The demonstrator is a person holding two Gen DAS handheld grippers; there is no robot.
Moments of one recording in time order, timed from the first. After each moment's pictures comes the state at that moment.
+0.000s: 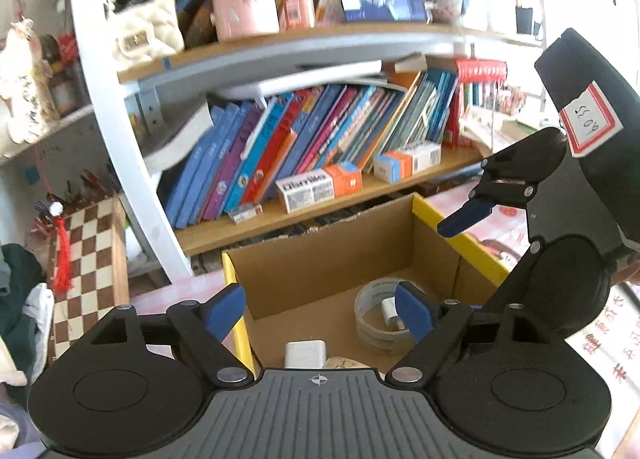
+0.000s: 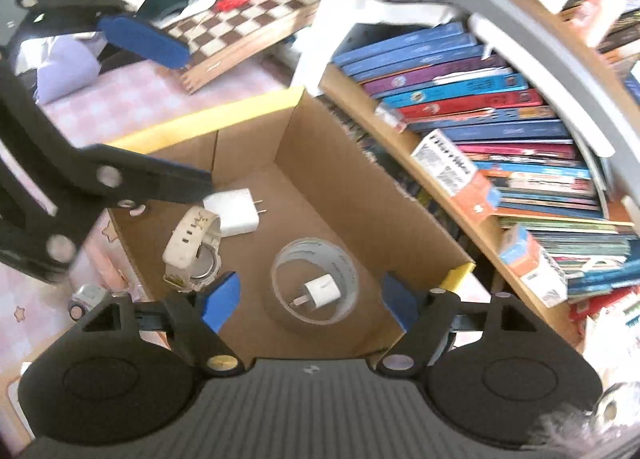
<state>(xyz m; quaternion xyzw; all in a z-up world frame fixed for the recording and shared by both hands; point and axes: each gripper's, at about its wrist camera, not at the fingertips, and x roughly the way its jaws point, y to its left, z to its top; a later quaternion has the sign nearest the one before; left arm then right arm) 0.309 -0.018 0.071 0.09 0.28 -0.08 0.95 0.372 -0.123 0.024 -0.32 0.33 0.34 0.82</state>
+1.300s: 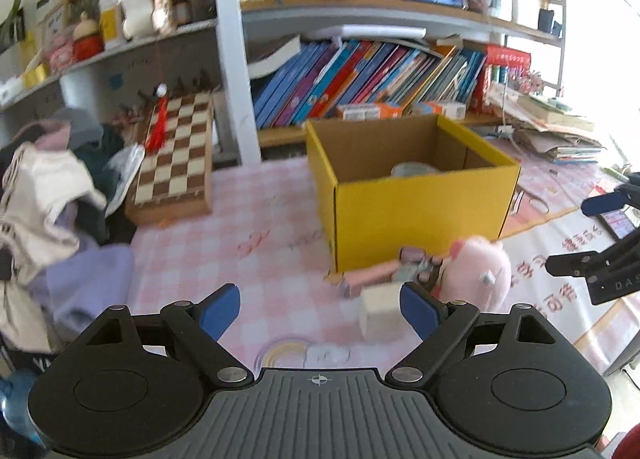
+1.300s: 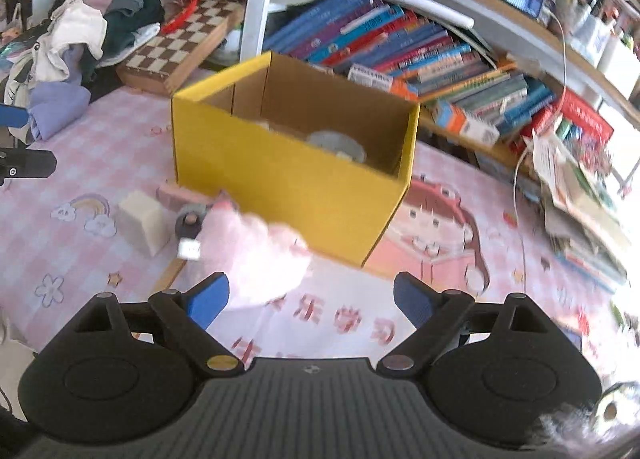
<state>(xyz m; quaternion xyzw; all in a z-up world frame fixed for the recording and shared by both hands) 0.130 0.061 0.026 0.03 0.33 -0.02 0.94 0.168 -0.163 -0.008 -0.18 0.35 0.18 0.90</state>
